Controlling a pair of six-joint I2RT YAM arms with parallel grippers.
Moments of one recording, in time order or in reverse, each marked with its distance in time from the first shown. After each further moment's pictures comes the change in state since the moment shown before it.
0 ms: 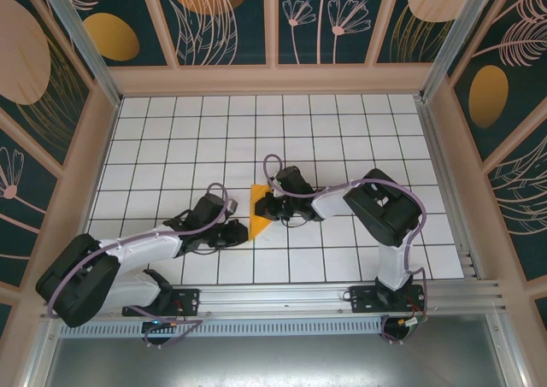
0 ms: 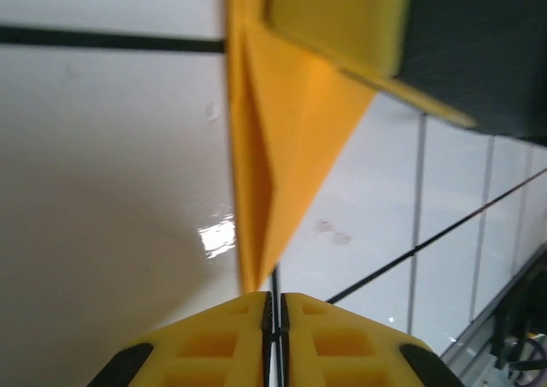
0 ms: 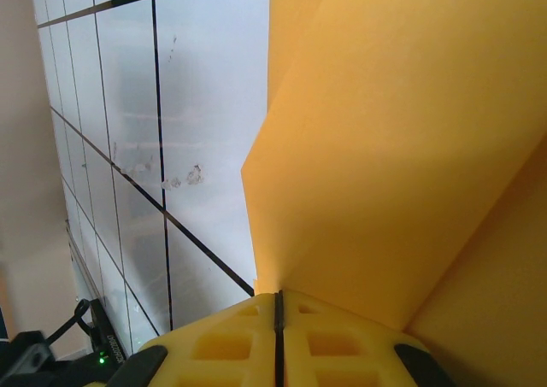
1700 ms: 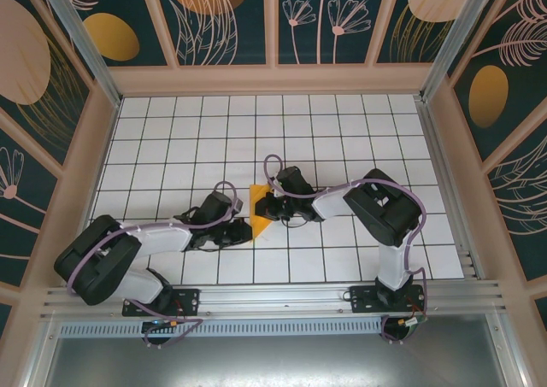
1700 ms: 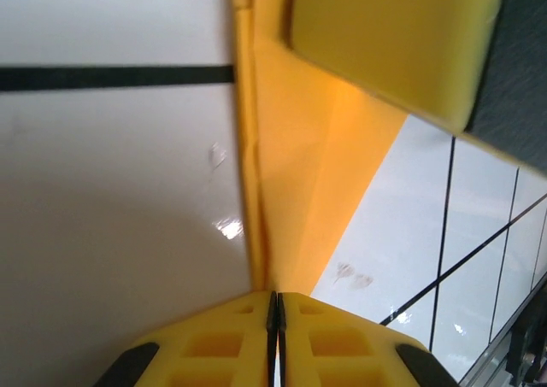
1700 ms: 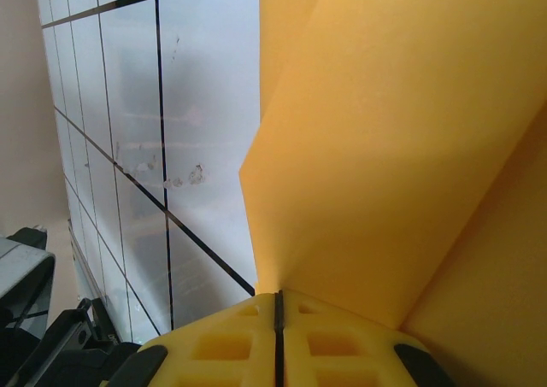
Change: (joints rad) left arm 0.000 0.165 0.021 0.082 0.016 0.013; right arm -0.002 0.000 -0.008 0.018 -0.003 0.000
